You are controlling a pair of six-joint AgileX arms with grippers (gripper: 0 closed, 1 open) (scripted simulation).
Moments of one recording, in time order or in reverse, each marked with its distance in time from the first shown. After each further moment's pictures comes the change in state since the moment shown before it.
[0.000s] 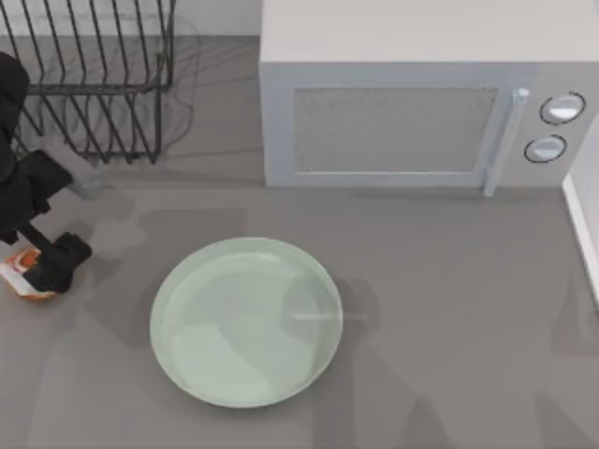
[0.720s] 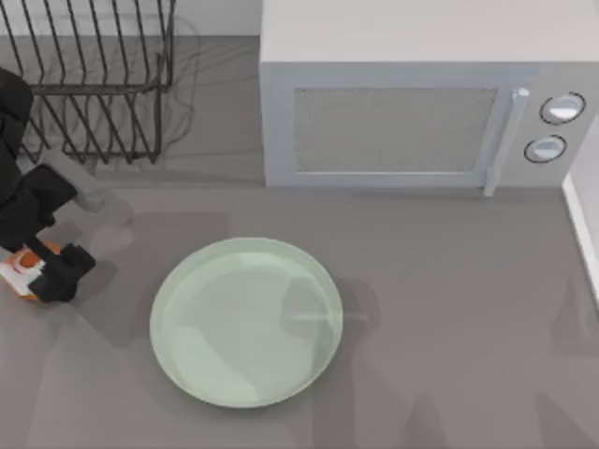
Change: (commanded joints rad) left arm 0.001 0.065 -0.074 0.136 0.000 0.002; right arm 0.000 0.000 0.000 0.000 0.000 0.000
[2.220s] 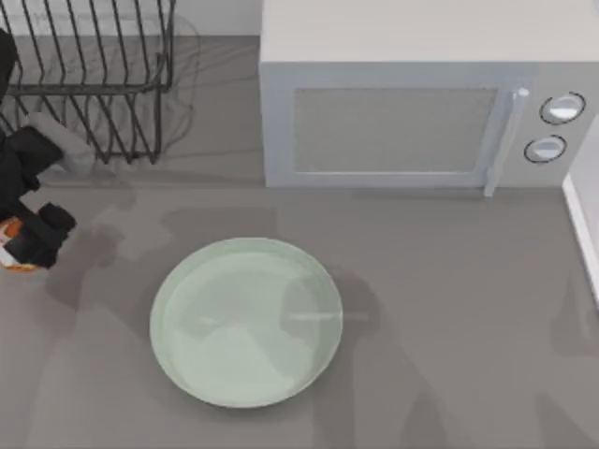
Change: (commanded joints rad) left arm 0.000 -0.121 0.152 -0.252 0.013 -0.004; right arm 0.000 0.000 0.000 0.000 0.000 0.000
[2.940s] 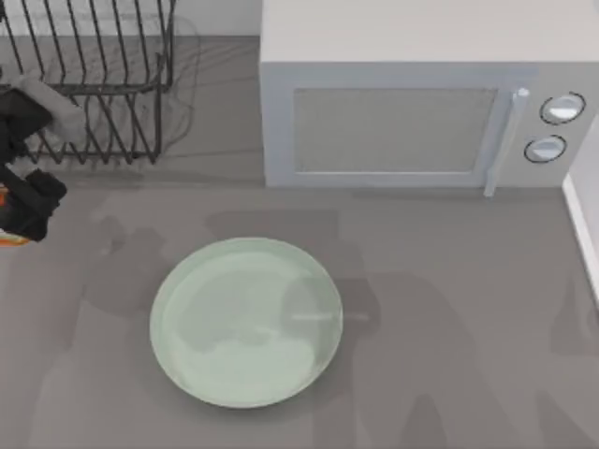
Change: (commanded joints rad) left arm -0.020 -0.056 0.109 -0.164 -0.002 -0.035; right arm 0.000 0.000 0.000 0.000 0.000 0.000
